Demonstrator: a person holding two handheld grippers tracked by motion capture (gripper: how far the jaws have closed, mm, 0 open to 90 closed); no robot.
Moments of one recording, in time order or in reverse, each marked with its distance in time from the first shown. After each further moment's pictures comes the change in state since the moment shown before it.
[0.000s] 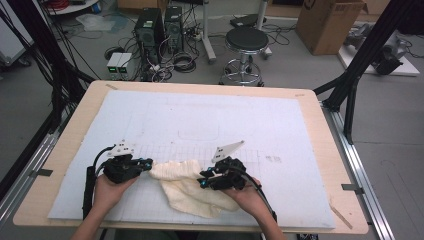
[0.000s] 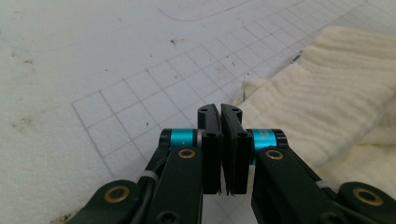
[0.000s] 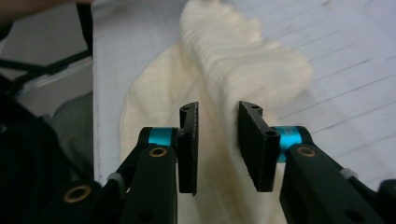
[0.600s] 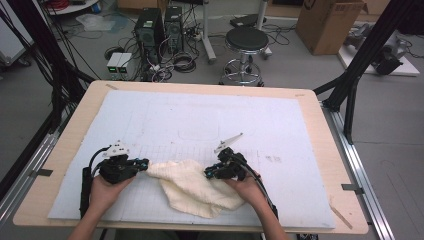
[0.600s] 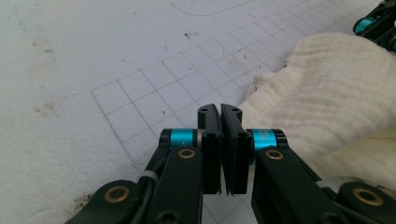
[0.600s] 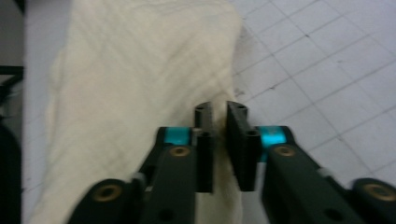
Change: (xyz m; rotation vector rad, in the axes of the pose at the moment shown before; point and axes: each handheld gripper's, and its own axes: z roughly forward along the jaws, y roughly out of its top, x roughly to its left) left arm 0.005 -0.003 -0.004 -0.019 0.007 -0.020; right arm -0.043 -0.012 0.023 0.117 -0.012 0.118
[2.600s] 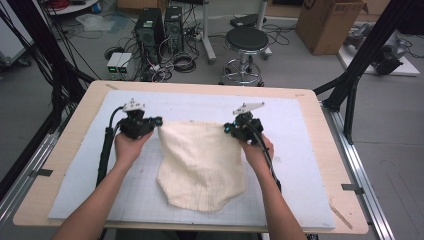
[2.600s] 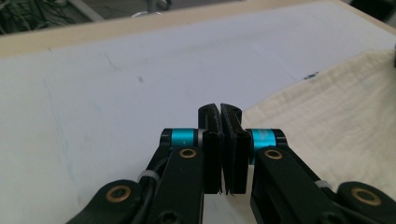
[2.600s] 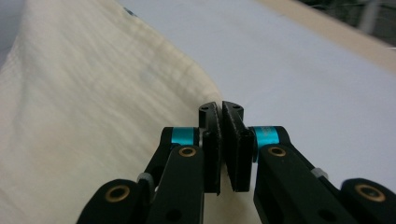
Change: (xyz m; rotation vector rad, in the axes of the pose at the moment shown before) left arm 0.038 0.129 0.072 -0.141 0.166 -0.078; right arm -0.067 0.055 -0.063 -0.206 -0.474 0.024
